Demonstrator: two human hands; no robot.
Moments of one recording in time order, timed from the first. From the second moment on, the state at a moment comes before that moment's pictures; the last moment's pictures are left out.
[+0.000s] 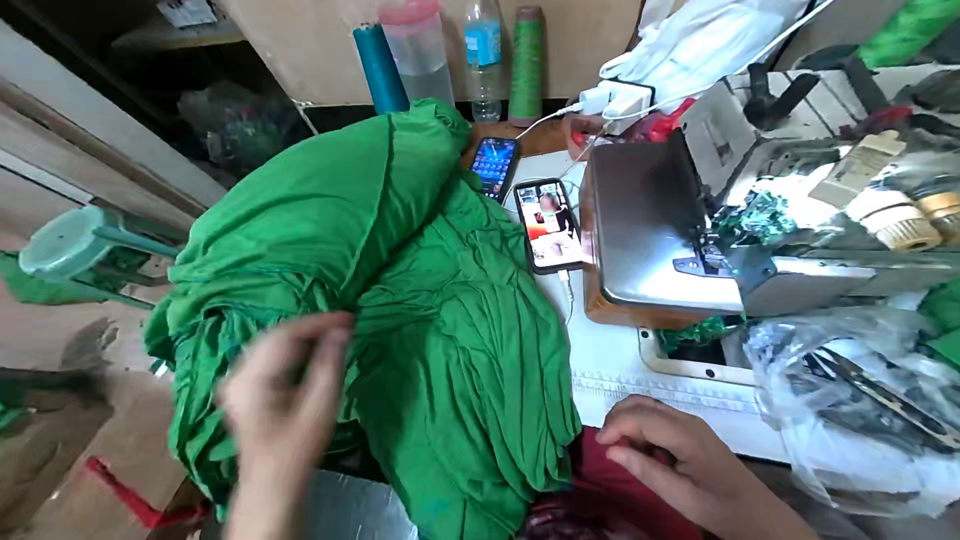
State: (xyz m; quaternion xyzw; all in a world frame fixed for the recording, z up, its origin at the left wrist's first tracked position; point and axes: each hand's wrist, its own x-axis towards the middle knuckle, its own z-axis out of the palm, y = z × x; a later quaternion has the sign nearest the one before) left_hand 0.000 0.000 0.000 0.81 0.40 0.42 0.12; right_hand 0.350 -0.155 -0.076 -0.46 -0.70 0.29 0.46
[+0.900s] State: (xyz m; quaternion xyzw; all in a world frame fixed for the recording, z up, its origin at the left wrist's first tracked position) left_hand 0.092 -0.023 -0.050 0.85 0.36 0.31 0.20; right_hand 0.278 -0.111 -0.070 -0.60 -0.72 0.13 0.32
